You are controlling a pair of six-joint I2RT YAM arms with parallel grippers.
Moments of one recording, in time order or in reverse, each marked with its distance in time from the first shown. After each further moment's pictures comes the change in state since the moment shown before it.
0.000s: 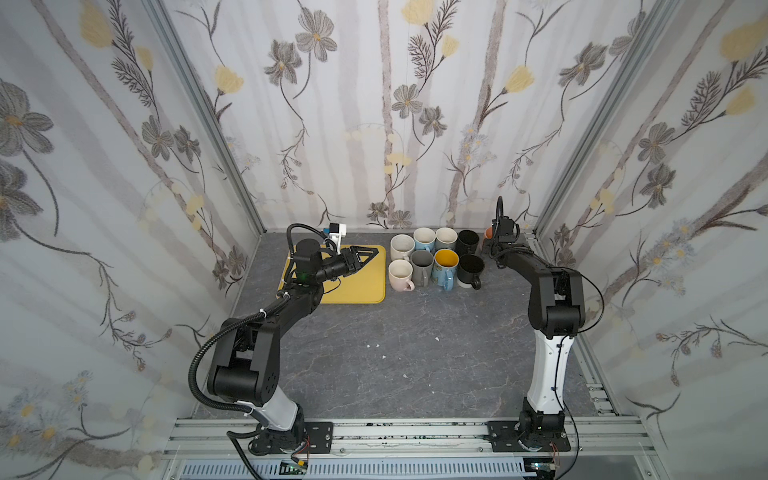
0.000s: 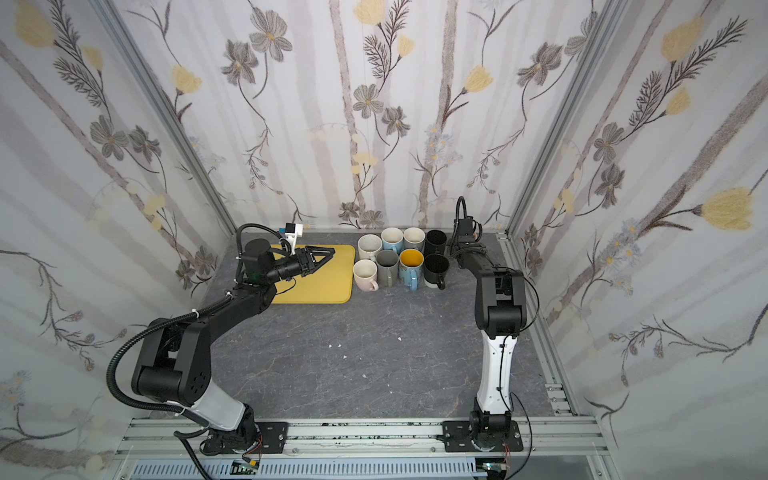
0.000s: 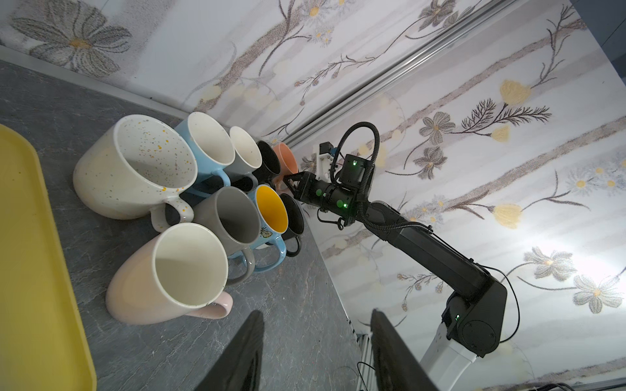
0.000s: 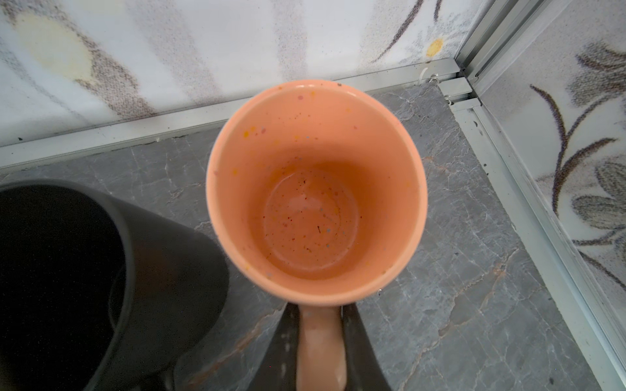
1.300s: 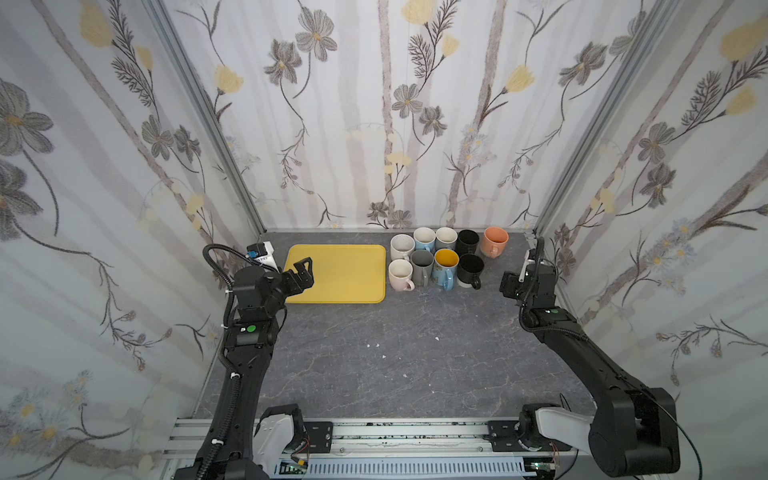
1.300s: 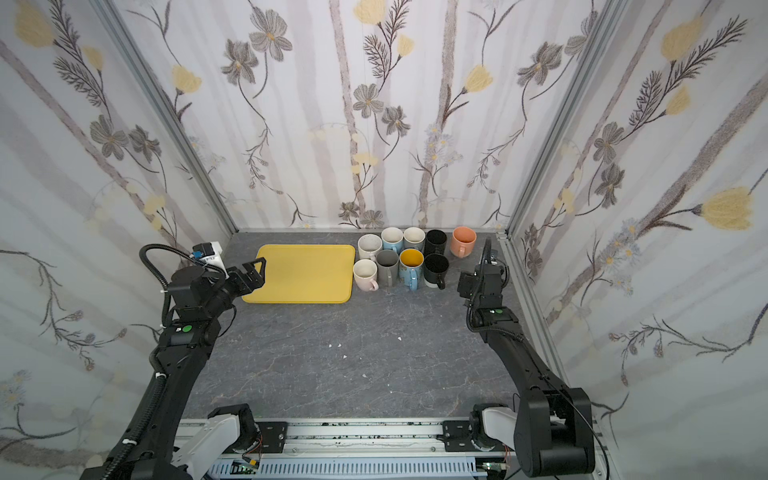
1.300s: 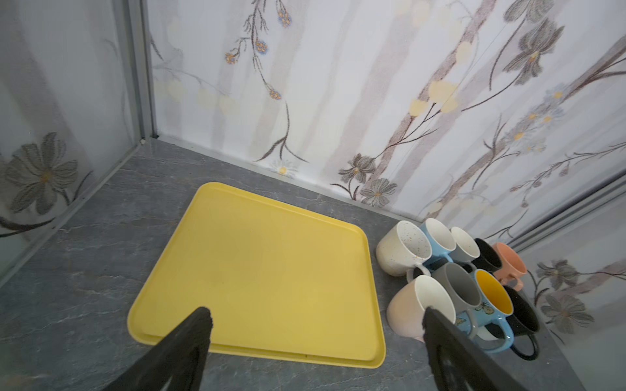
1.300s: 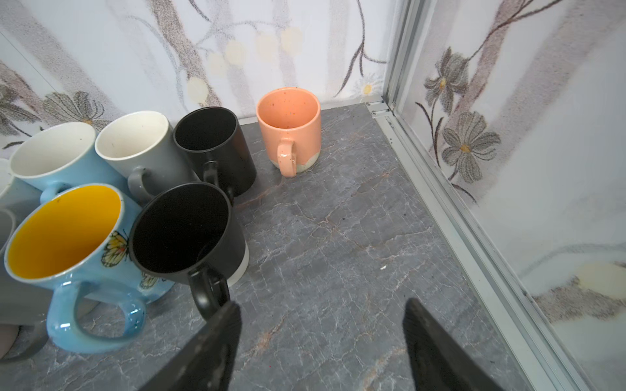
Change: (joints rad) left arm 0.285 -0.681 -0.193 -0.700 -0.674 0.601; right arm 0.028 -1.038 -1.002 0.255 0.001 -0.011
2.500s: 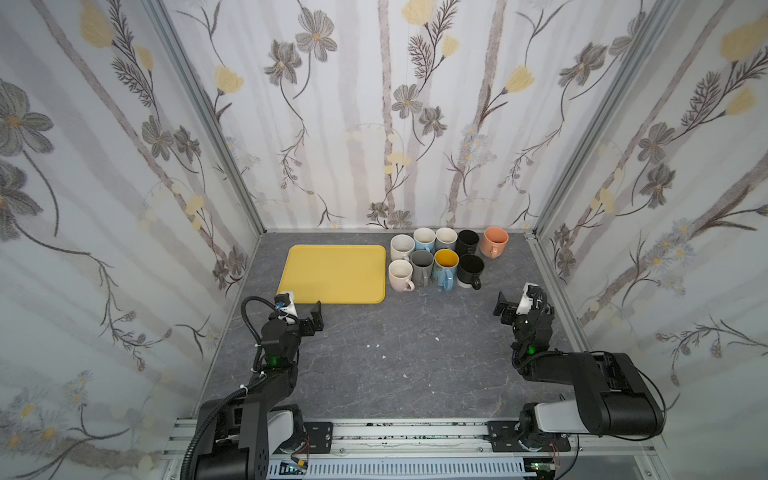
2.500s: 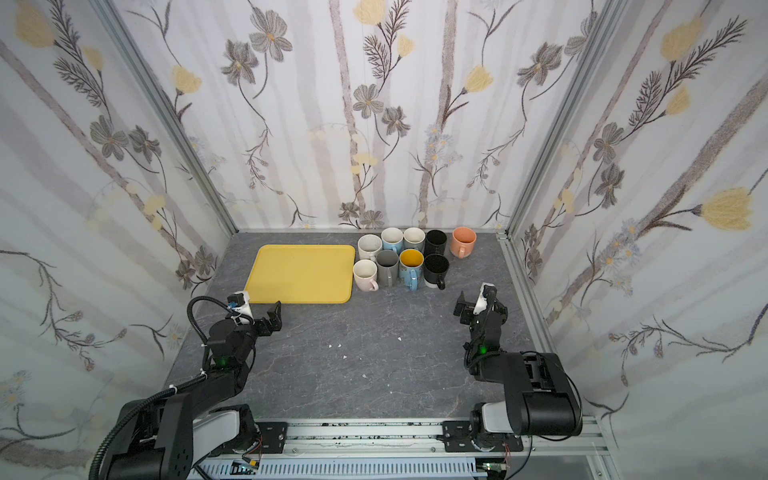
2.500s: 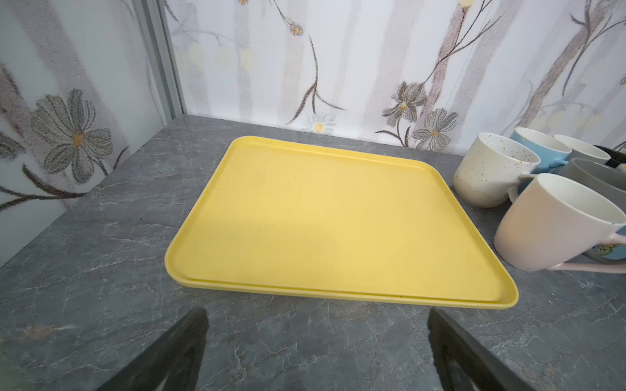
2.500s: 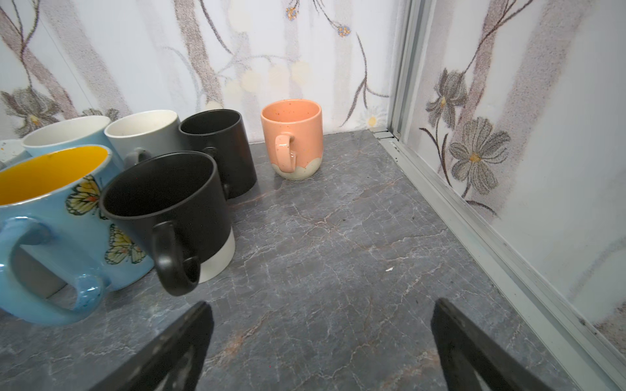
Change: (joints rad) left arm -0.006 0.246 -0.629 0.928 -0.065 0.229; right arm -0.083 0.287 -0.496 1.053 -0.129 -0.084
